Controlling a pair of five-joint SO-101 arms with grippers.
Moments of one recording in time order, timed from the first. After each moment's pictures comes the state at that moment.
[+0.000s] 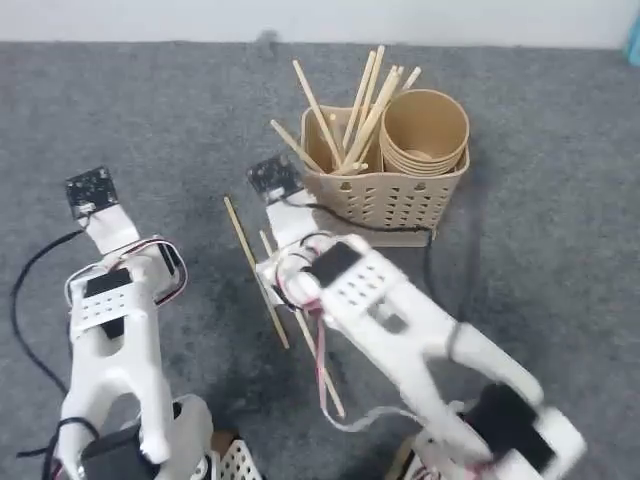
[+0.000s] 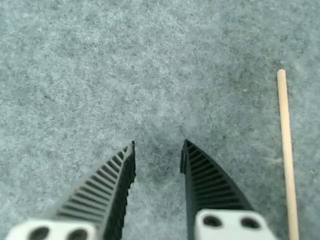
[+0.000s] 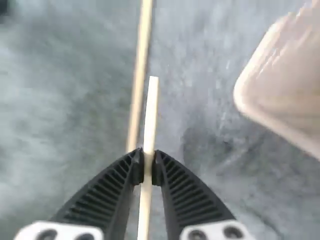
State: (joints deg) left arm -26.8 -25.1 62.6 35.6 9.1; right arm -47.4 -12.9 29.5 49.7 -13.8
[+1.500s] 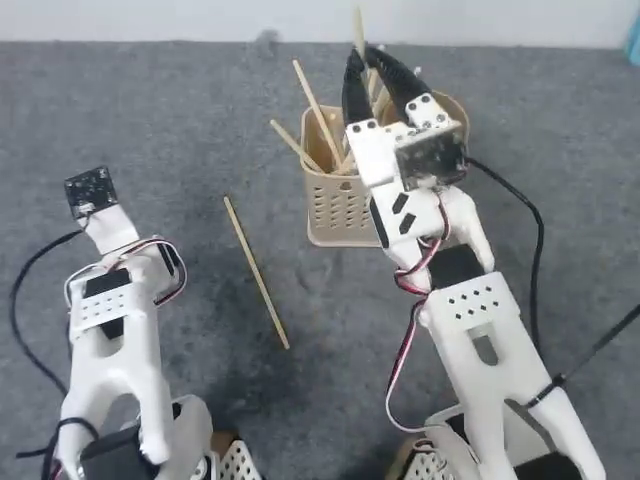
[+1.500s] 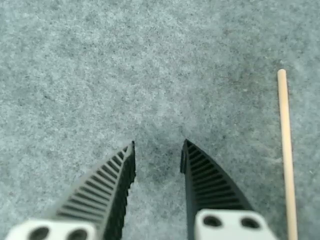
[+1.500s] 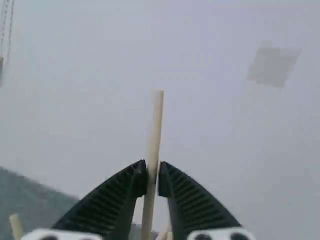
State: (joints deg) left arm -26.8 -25.1 62.6 35.6 9.1; right arm -23.6 -32.8 42.3 -10.4 10.3
